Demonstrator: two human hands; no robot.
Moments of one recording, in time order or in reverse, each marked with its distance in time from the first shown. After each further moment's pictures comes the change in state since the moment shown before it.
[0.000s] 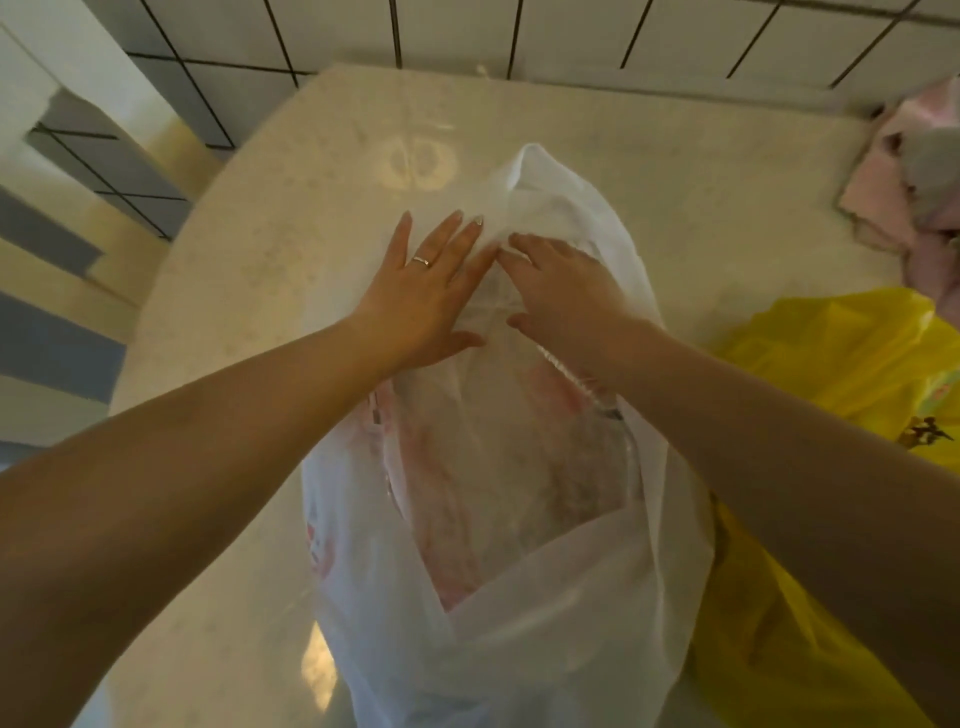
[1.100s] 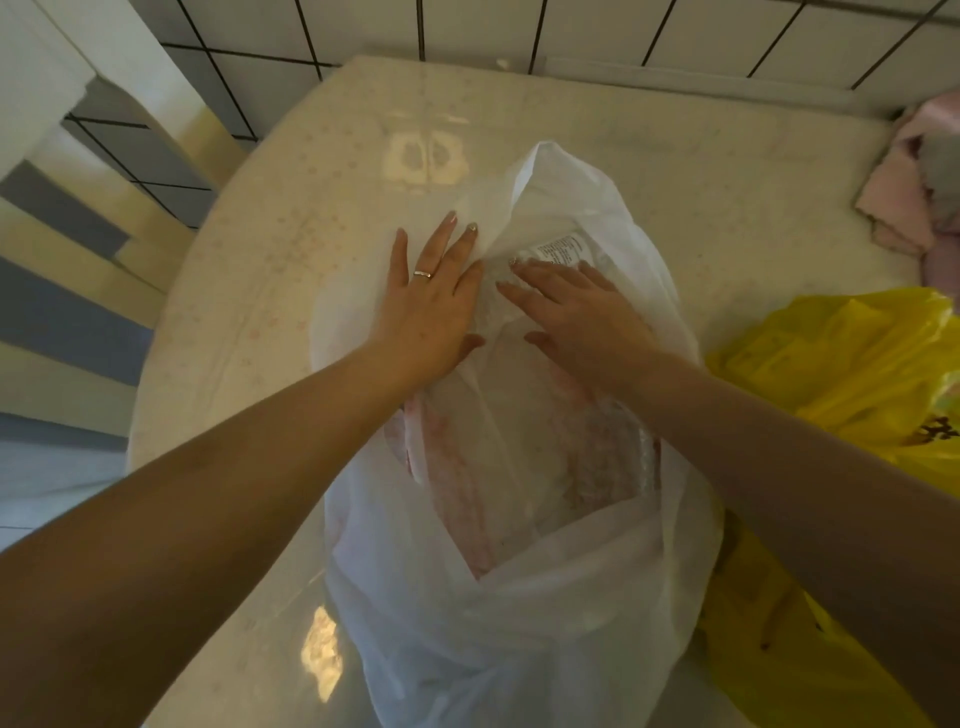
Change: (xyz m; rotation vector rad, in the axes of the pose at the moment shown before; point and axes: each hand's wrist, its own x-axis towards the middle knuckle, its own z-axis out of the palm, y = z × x) left_hand -0.027 0.012 -0.002 -0.108 0.021 -0.156; right_hand -0.024 -0.004 0.020 -0.068 0.076 -0.167
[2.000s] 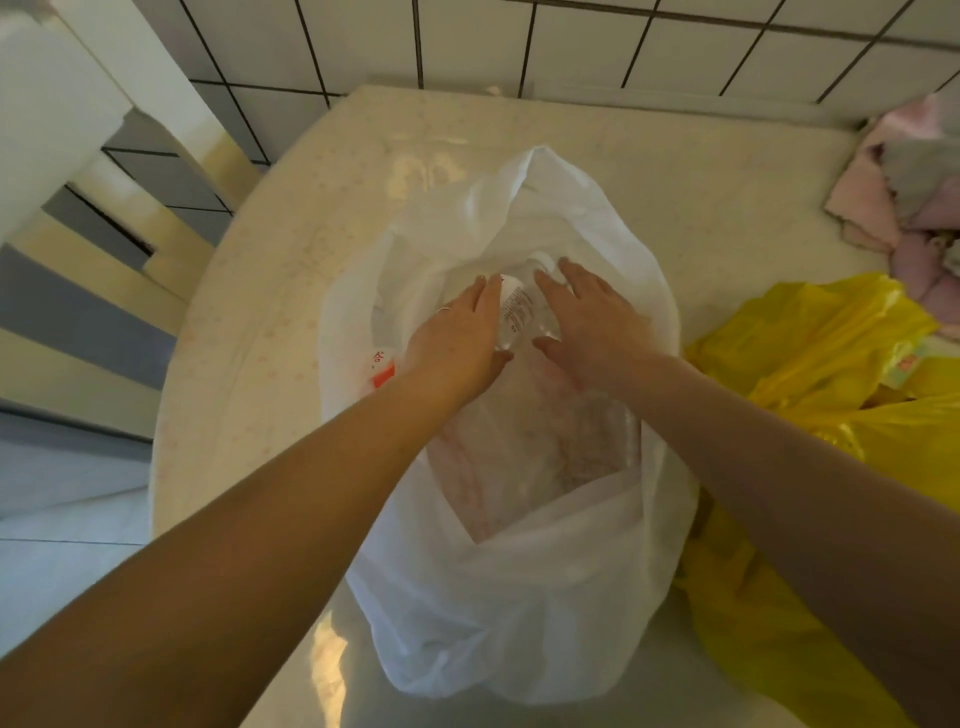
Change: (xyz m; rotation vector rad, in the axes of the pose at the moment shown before) left_hand -0.022 0.050 -0.032 -0.457 -0.147 -0.200; right_hand -0.023 -0.006 -0.015 0.216 -0.121 0.335
